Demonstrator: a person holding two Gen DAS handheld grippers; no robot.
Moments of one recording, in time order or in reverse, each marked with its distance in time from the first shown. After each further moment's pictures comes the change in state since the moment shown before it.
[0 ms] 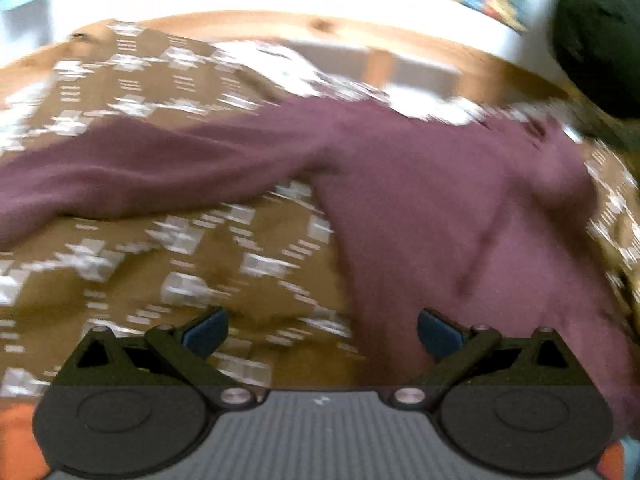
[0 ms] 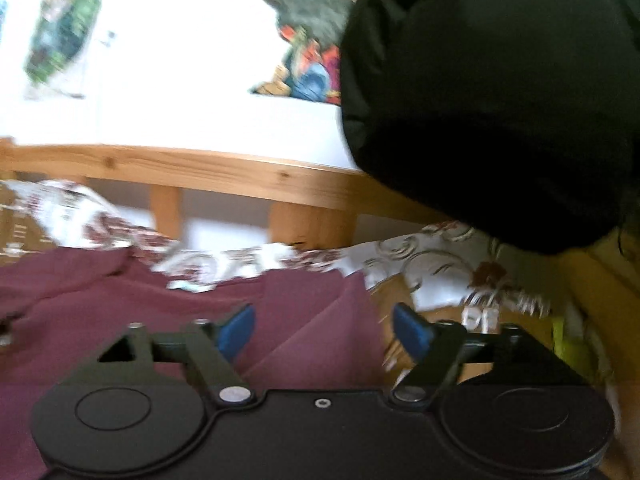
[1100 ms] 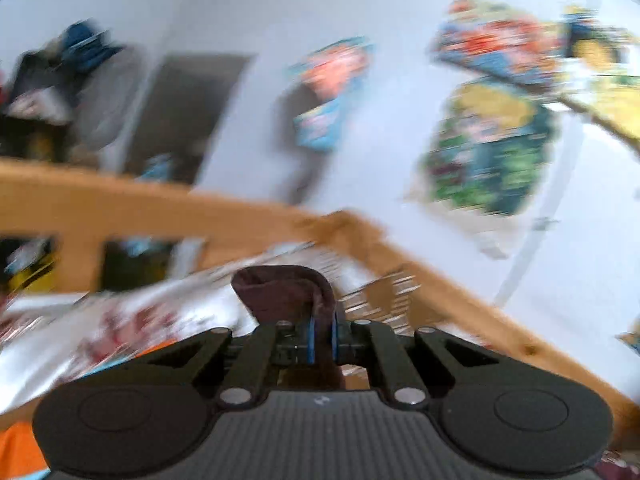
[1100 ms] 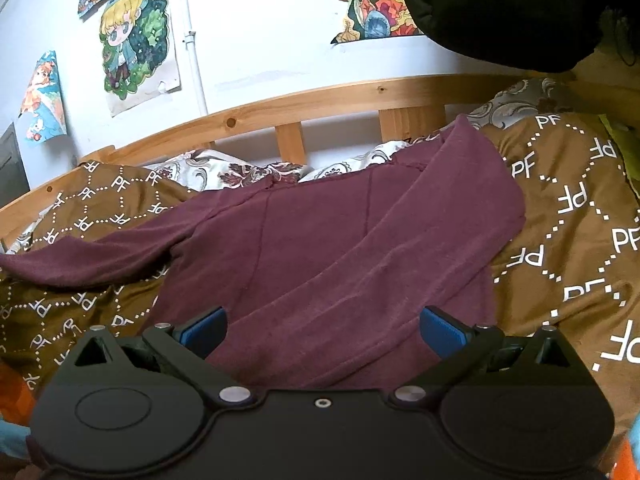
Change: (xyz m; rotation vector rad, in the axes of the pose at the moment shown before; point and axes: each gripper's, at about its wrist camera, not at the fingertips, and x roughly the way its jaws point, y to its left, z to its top) left arm -0.112 0.128 0.052 -0.543 -0.654 0.339; right arm -0.081 0.061 -0.102 0.225 0.099 0.246
